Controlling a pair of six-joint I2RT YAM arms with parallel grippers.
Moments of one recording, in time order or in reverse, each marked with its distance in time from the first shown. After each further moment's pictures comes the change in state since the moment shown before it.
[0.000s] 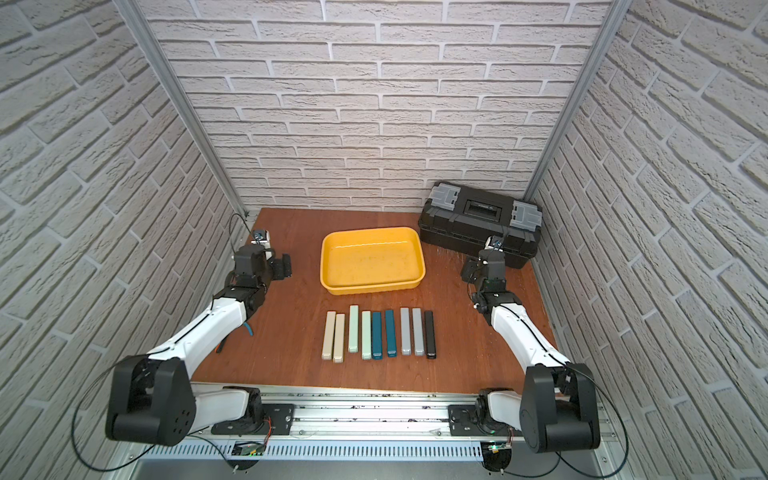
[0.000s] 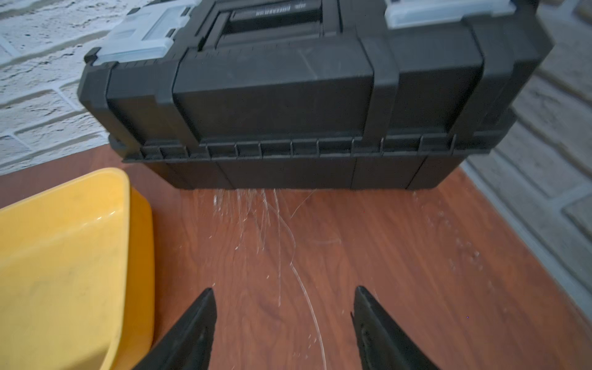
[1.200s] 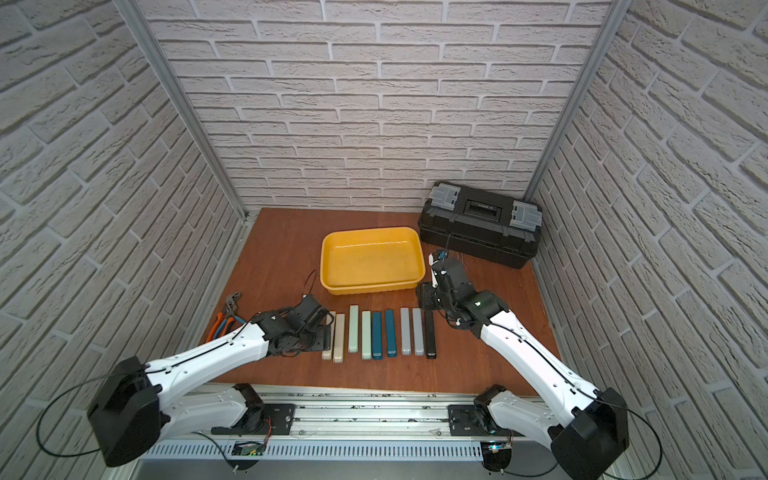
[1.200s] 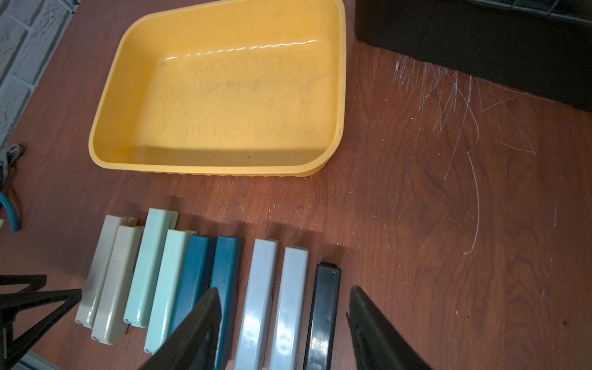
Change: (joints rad) left arm -0.583 -0.038 -0.118 -0.638 0.161 -0.709; right arm 0.479 -0.098 0.197 -0.550 -0.087 0.072
